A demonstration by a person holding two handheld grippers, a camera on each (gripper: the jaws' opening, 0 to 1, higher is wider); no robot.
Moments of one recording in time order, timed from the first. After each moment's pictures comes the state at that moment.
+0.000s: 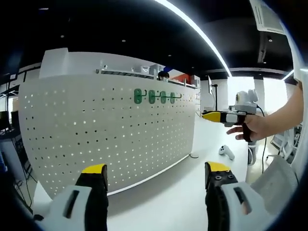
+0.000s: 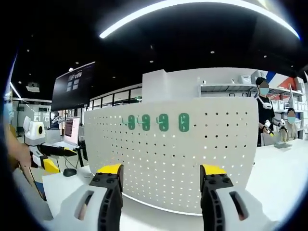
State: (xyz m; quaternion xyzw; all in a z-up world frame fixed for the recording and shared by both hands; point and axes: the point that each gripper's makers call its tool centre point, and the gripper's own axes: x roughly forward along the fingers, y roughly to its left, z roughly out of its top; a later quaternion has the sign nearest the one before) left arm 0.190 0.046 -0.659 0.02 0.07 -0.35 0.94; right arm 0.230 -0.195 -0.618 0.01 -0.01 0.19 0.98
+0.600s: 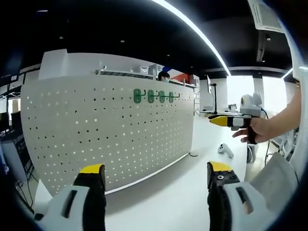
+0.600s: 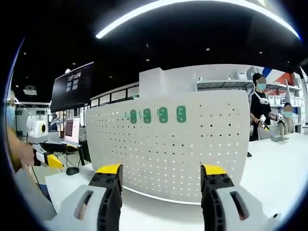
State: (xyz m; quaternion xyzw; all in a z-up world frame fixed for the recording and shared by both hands) left arm 0.179 0.055 -0.662 0.03 0.07 -0.35 0.94; right arm 0.200 -0.200 -0.632 0.02 -0.01 0.18 0.98
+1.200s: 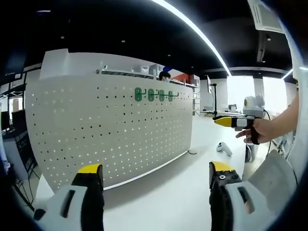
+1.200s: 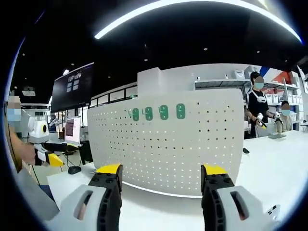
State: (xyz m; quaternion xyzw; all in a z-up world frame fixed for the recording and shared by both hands) left arm 0.163 0.066 -0.667 0.03 0.07 -0.34 0.94; right arm 0.176 -0.202 -0.640 0.03 0.00 0.17 0.98
